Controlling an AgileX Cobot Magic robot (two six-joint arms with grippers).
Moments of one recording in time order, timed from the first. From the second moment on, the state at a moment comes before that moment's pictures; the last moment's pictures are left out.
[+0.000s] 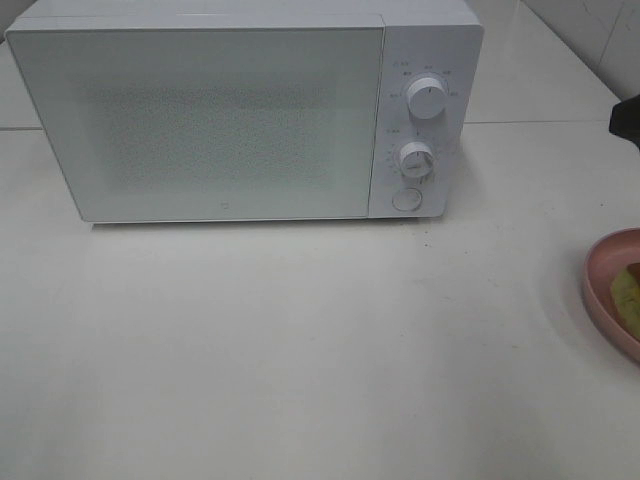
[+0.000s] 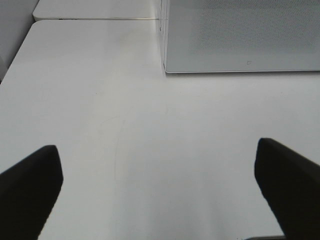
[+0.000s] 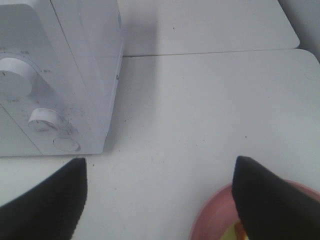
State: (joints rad) left arm 0.02 0.00 -0.50 -0.10 1.03 0.06; right arm 0.05 1.03 -0.55 -0.06 0.04 0.13
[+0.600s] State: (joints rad) left arm 0.02 0.00 -0.50 -0.10 1.03 0.06; right arm 0.08 1.14 -0.28 0.06 -0.61 0.08
